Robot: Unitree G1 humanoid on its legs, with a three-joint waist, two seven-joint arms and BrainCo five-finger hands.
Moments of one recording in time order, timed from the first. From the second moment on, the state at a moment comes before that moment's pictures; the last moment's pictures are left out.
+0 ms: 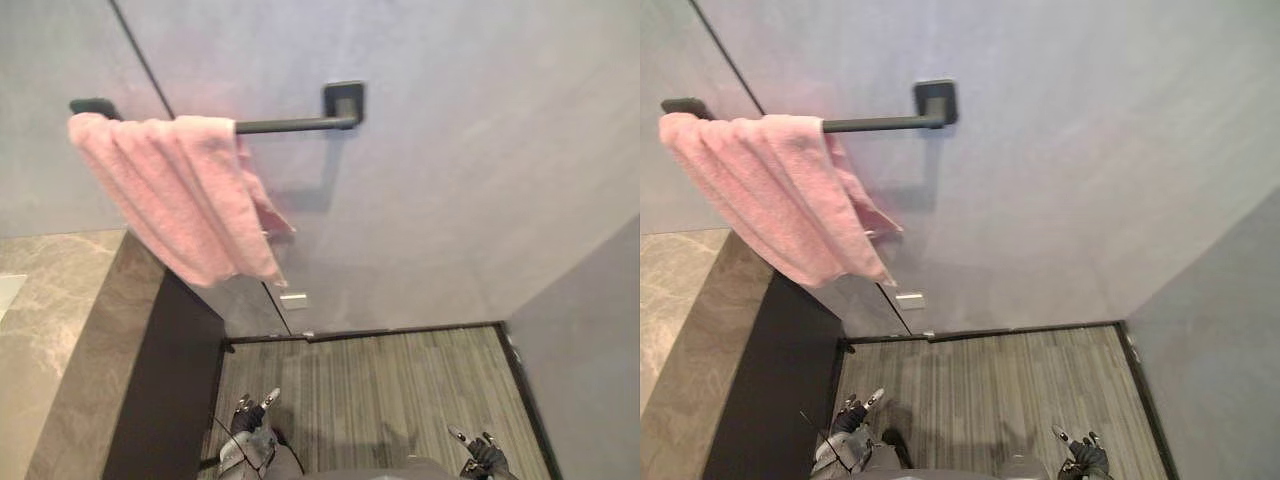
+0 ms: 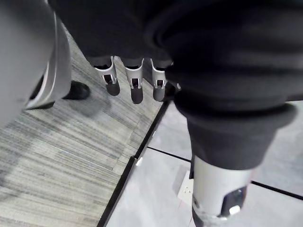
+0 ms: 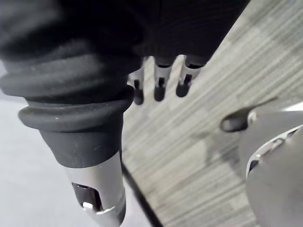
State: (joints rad) left arm 0.01 -0.01 0.19 1.03 -0.38 -0.19 0.09; right arm 0.12 -0.06 -0.29 1.04 0.34 -0.13 -0.09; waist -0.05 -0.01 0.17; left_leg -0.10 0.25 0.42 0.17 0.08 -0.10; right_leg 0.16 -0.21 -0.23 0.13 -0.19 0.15
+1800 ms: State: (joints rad) left arm 0.11 0.22 0.58 -0.21 -0.17 -0.38 0.35; right arm 0.16 -0.13 -0.17 1.05 0.19 -0.14 -0.05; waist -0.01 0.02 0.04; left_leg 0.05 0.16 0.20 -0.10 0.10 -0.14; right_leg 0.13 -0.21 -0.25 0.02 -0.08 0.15
